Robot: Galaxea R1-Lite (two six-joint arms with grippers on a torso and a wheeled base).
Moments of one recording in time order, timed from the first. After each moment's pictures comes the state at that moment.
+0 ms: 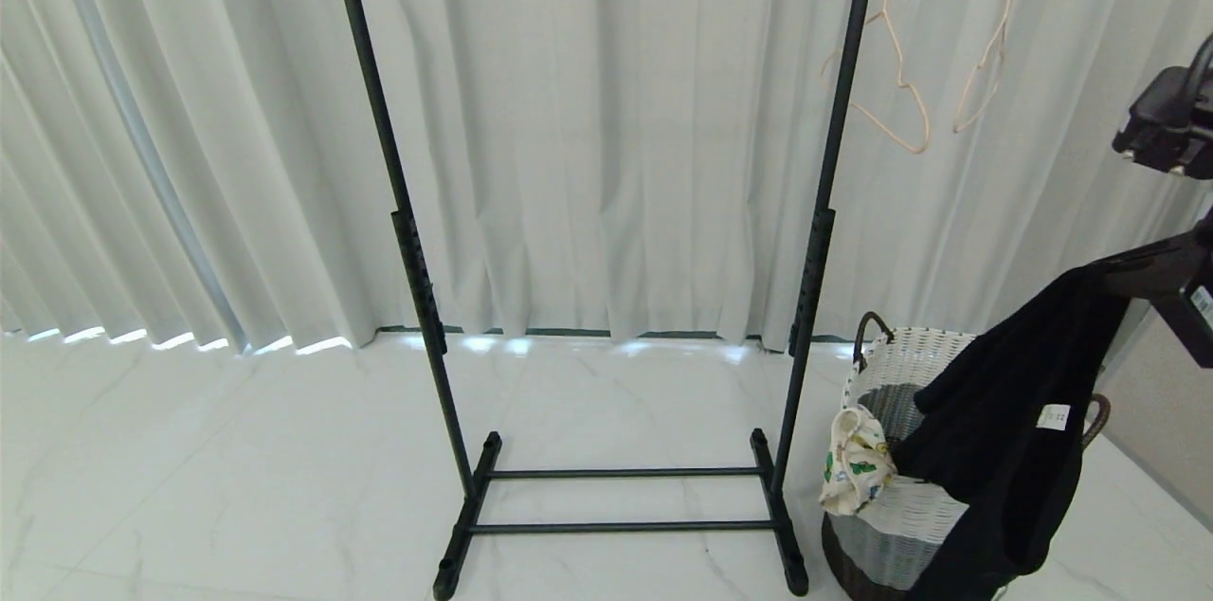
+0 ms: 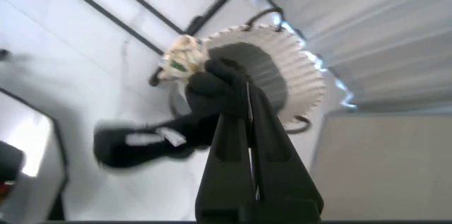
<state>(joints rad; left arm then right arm) 0.00 0.00 0.00 0.00 0.03 0.09 0.50 1.32 -1.38 0.67 -0.22 -0.40</state>
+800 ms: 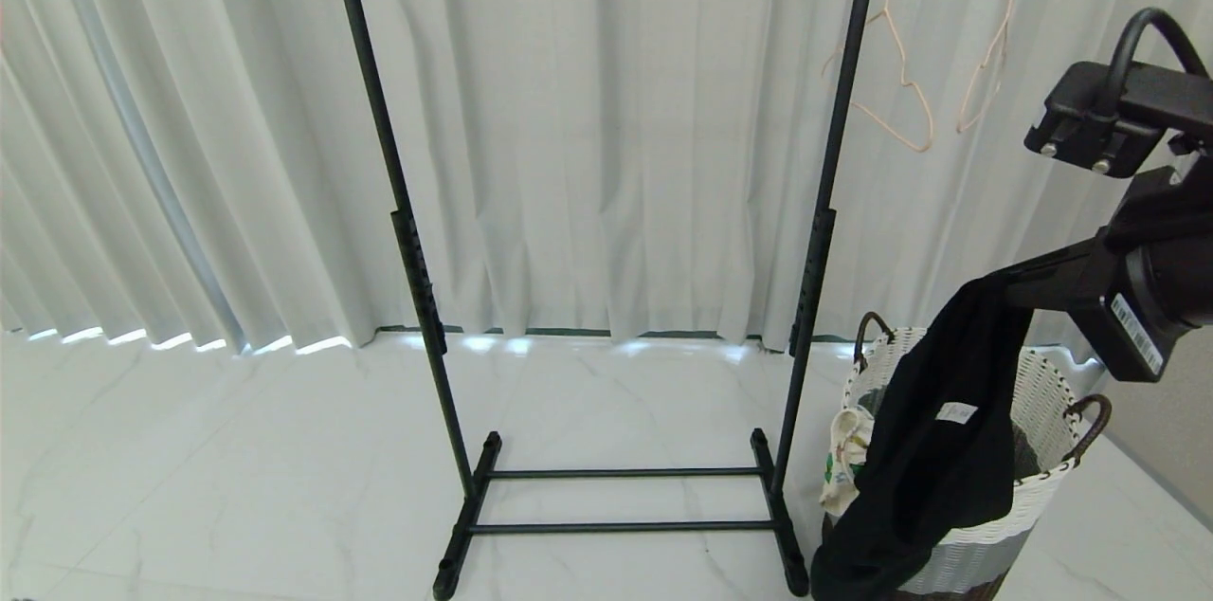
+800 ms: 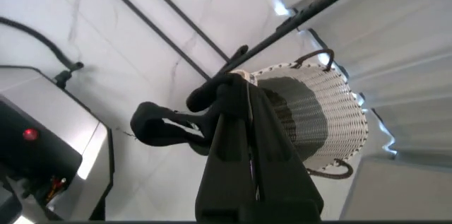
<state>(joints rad) -0.05 0.21 -0.23 -0.05 -0.05 -0.06 0.67 1.38 -1.42 0.67 -0.16 -0.32</state>
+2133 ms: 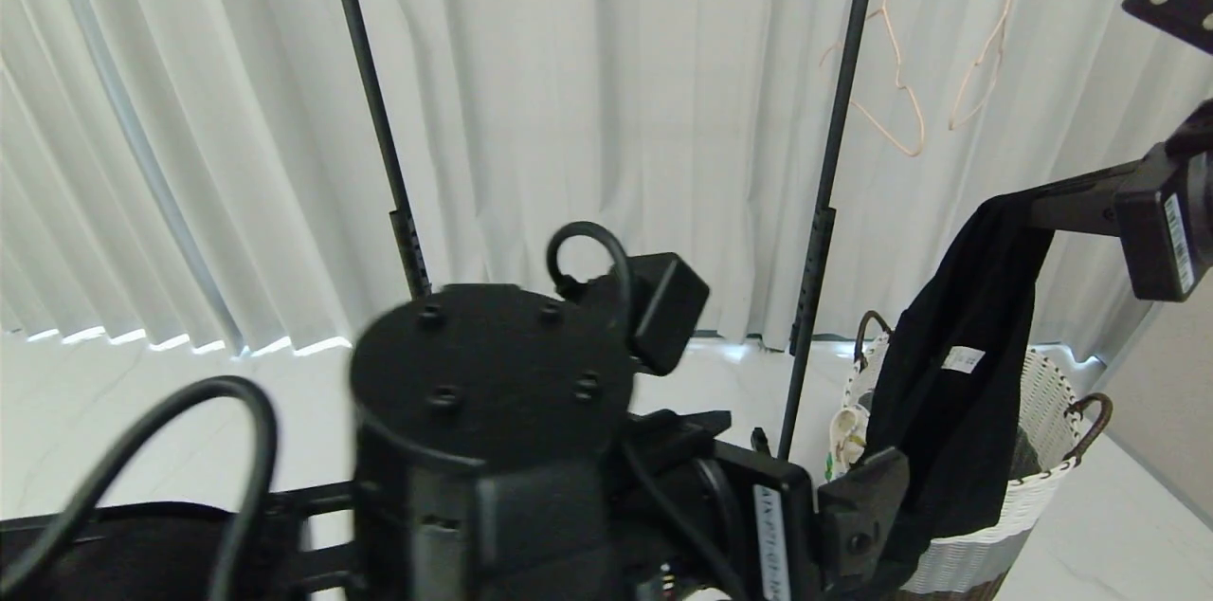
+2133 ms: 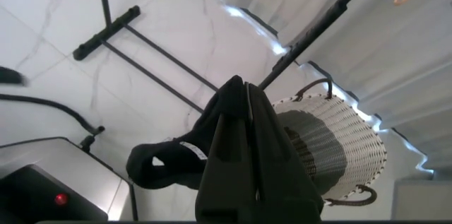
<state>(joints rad) -1.10 1.65 -0.89 -0.47 0.13 -0.49 0.67 1.33 -1.46 0.55 -0.15 -0.19</state>
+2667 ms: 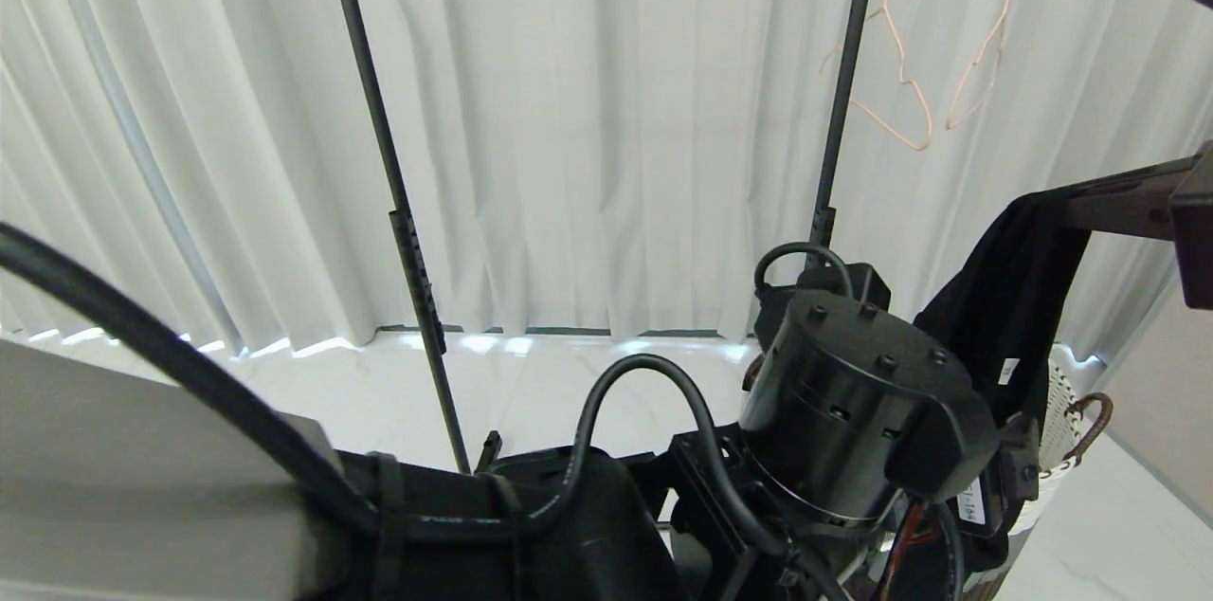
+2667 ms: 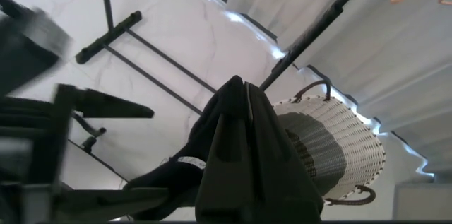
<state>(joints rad) -1.12 2.03 -1.27 -0.47 0.15 -0.53 0.68 1.28 -1.43 0.55 -0.15 -0.19</state>
